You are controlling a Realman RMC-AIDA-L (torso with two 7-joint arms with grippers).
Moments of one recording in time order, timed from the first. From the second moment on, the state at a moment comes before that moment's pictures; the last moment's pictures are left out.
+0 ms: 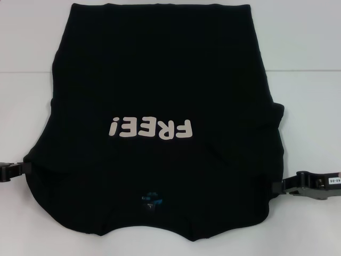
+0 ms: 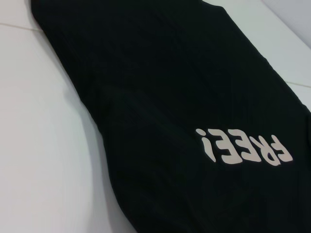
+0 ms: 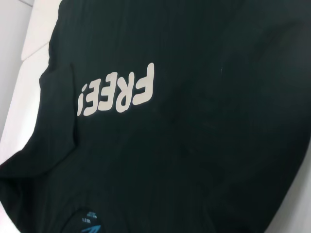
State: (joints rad) left arm -0.46 -1.96 0.33 0.76 2.41 1.50 -1.88; right arm 0.60 1.99 -0.64 -0.53 -2.33 -1.41 2.32
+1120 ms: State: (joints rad) left arm -0.24 -1.92 0.26 0.74 2.42 1.91 -1.90; right arm 0.29 1.97 -0.34 -0.54 -2.33 -1.86 1.62
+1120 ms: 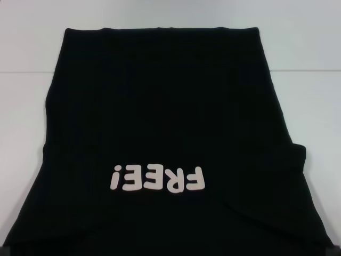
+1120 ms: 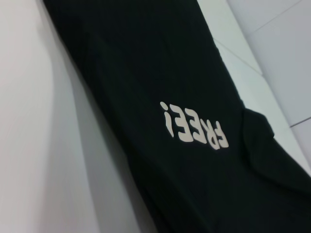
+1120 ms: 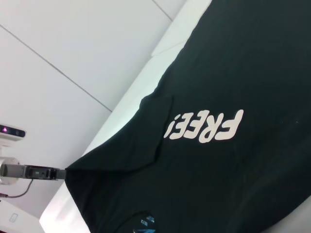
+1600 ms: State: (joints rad) left arm -0.39 -1.90 0.14 0.66 2.40 1.88 -1.89; right arm 0.34 1.94 -0.12 -0.54 -2.33 -1.89 1.60
